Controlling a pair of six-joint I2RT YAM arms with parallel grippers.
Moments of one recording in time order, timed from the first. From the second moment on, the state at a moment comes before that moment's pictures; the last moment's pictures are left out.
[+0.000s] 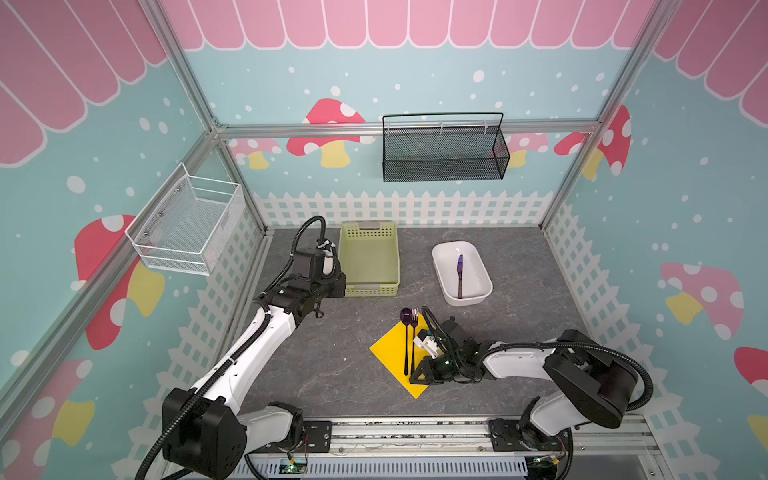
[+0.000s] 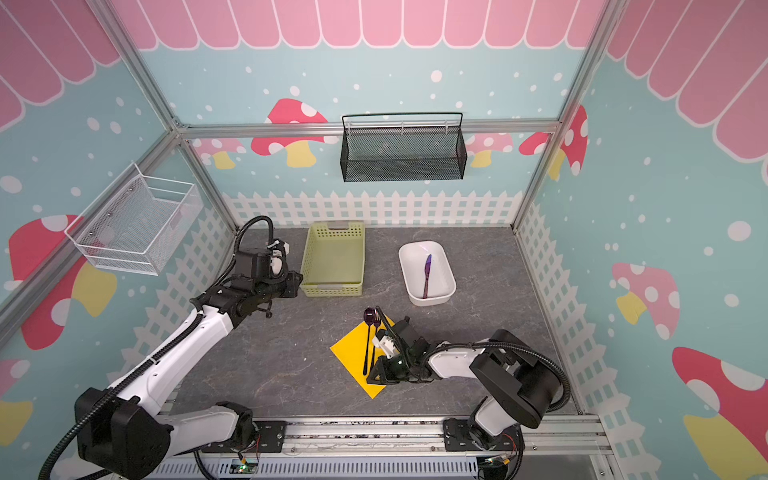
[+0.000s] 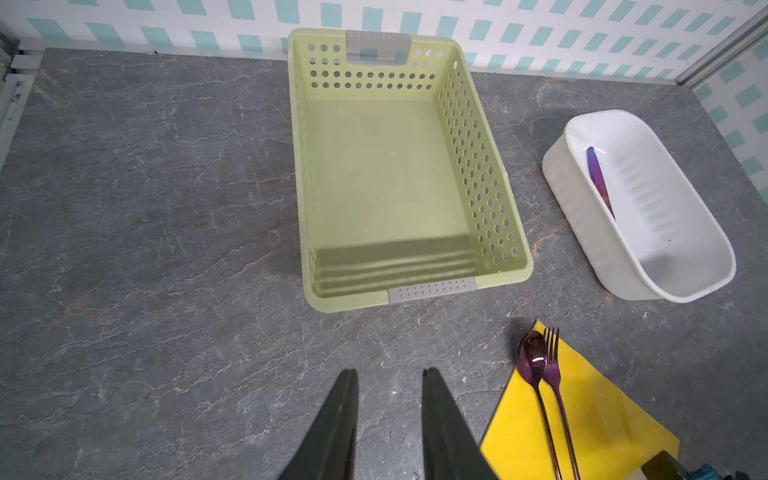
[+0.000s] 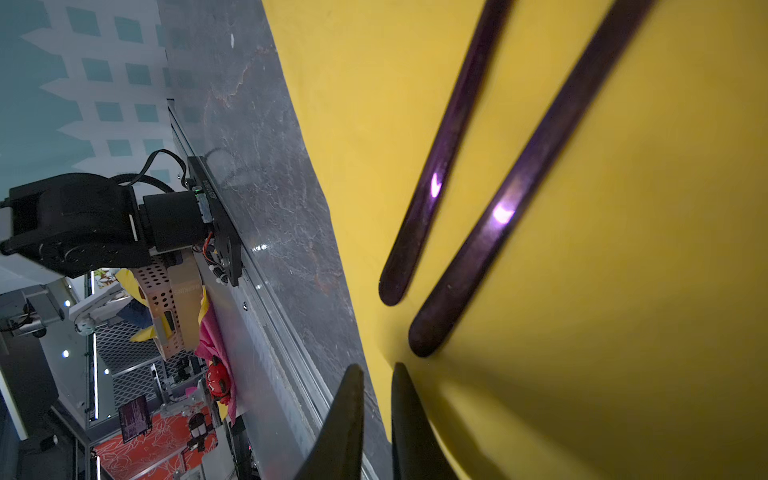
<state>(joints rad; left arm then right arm) -0.26 1.24 1.02 -0.48 0.04 -0.22 0.82 1.53 0.49 0.11 -0.66 0.74</state>
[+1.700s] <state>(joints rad) -0.26 1.24 1.02 -0.48 0.04 -0.22 0.82 1.45 0.69 -0.07 -0.49 0.66</state>
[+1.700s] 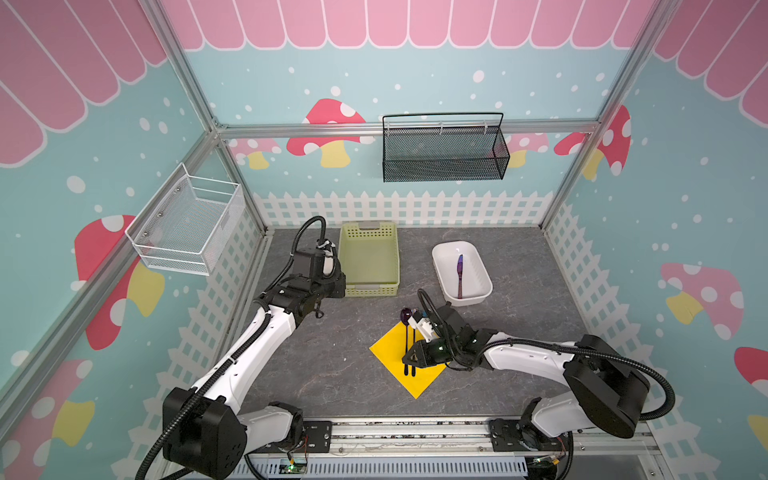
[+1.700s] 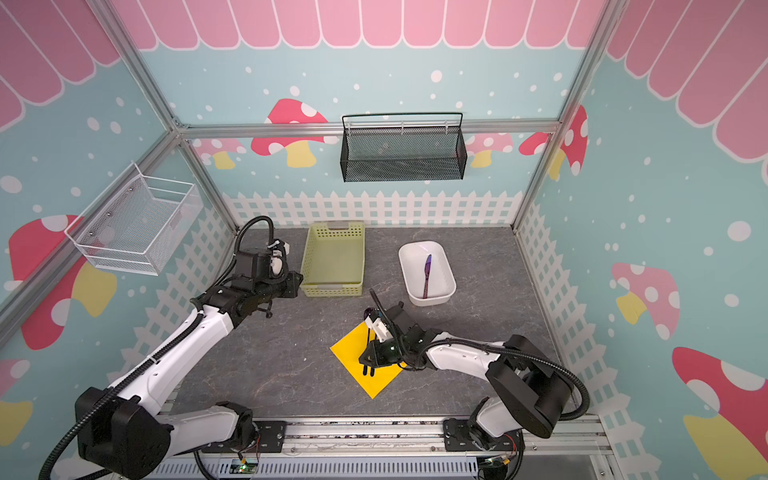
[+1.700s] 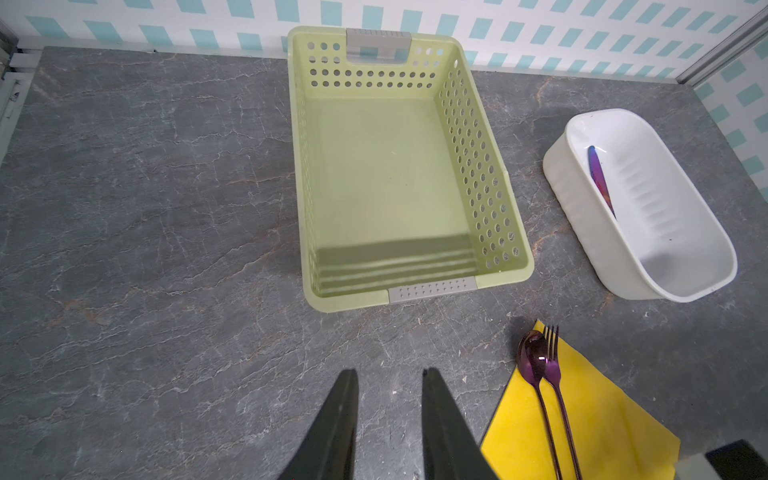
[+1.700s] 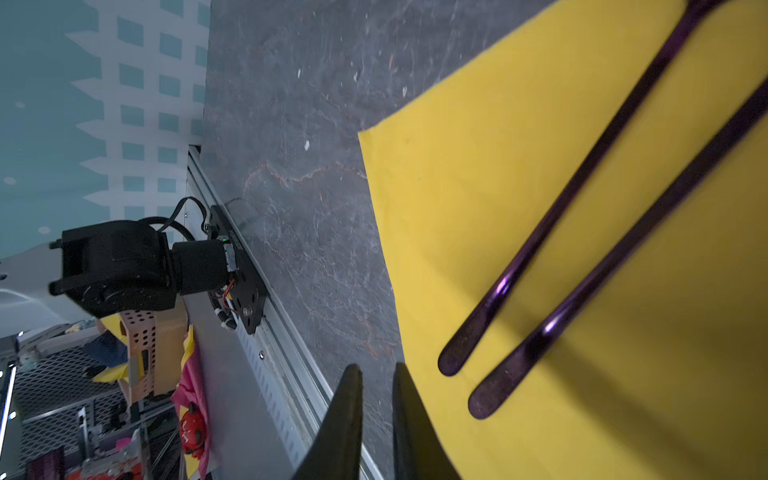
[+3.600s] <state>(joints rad) -0.26 1.25 1.02 -0.48 0.04 -0.22 0.24 2.22 1.76 -0.92 -0.01 0.33</state>
